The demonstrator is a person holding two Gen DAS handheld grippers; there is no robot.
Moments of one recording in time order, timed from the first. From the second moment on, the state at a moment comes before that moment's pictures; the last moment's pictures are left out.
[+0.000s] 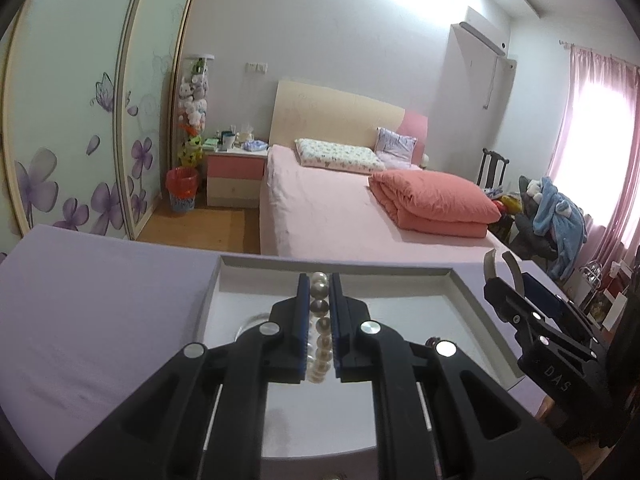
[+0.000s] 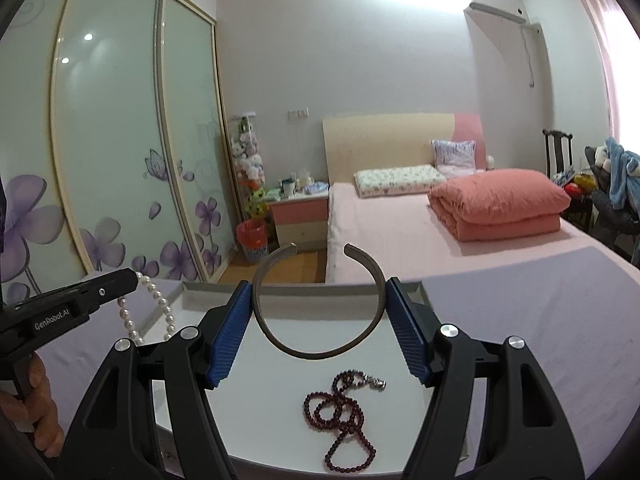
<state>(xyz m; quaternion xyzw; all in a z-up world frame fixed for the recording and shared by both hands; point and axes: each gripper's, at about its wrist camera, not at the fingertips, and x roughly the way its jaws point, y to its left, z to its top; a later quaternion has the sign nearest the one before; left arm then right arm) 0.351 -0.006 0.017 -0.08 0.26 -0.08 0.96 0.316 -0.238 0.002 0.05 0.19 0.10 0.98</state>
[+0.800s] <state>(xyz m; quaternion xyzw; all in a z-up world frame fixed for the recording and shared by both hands) 0.356 0.000 0.000 -0.08 0.27 -0.07 0.96 0.319 -0.237 0.004 0.05 0.19 0.10 0.98</state>
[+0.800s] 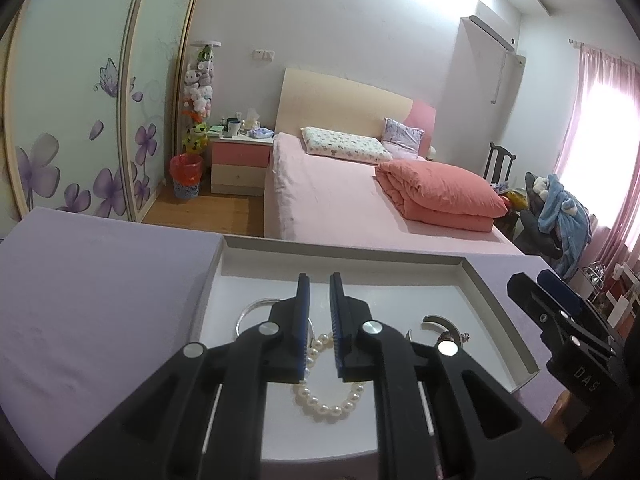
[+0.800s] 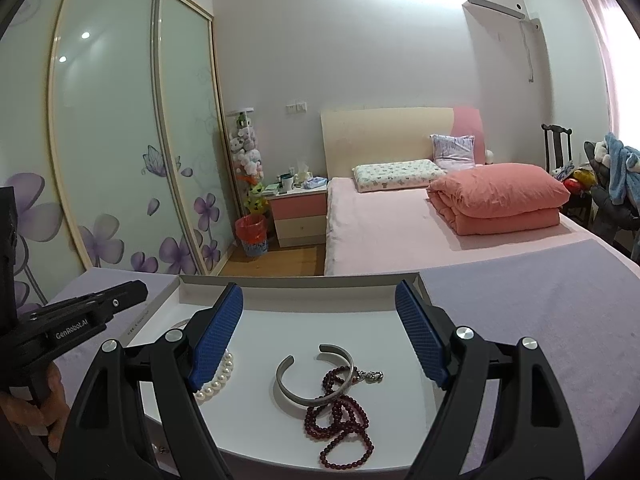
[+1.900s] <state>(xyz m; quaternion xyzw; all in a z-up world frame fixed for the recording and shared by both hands) 0.186 0.035 -0.018 -0.08 0.30 -0.04 0.95 0.172 -0.236 -0.007 0.04 0.25 0.12 0.96</state>
